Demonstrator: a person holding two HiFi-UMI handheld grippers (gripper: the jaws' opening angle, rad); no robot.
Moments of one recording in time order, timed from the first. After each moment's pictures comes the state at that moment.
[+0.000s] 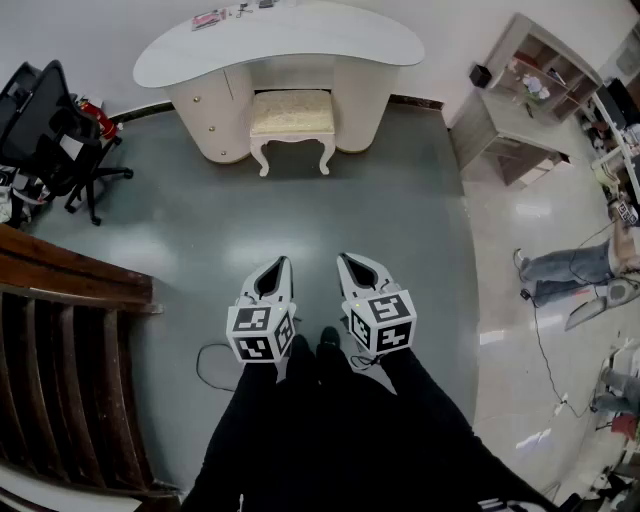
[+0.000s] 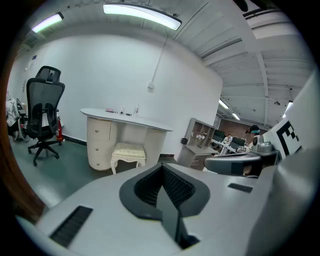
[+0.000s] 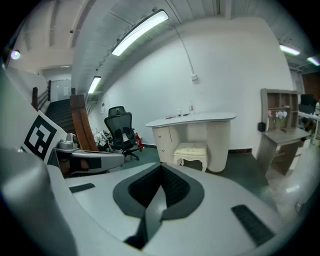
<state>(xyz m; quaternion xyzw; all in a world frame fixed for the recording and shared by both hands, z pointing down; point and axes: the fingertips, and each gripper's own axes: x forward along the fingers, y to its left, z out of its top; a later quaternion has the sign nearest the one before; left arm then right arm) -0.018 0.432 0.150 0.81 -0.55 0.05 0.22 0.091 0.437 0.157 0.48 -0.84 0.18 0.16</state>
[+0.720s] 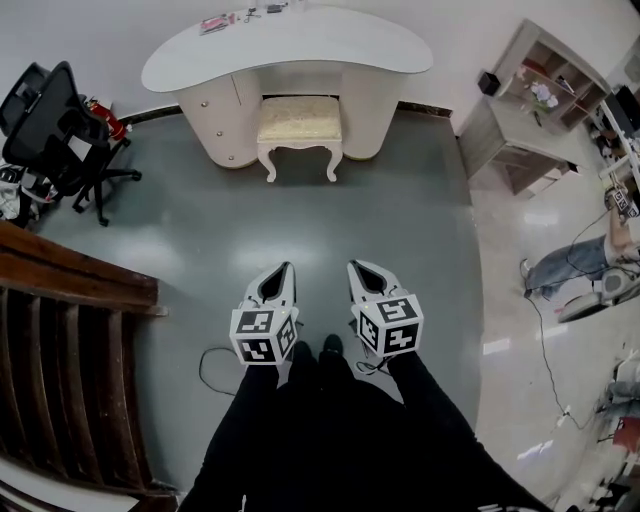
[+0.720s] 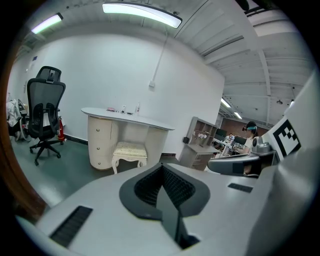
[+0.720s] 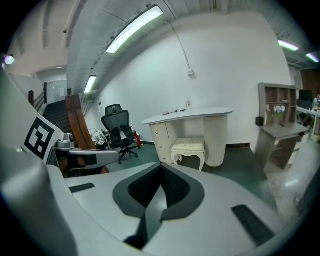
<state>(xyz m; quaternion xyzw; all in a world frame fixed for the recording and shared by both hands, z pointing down) -0.014 0.420 0.157 0.80 -0.55 0.05 0.22 0.113 0.424 0.172 0.49 -0.83 0.20 0.17</state>
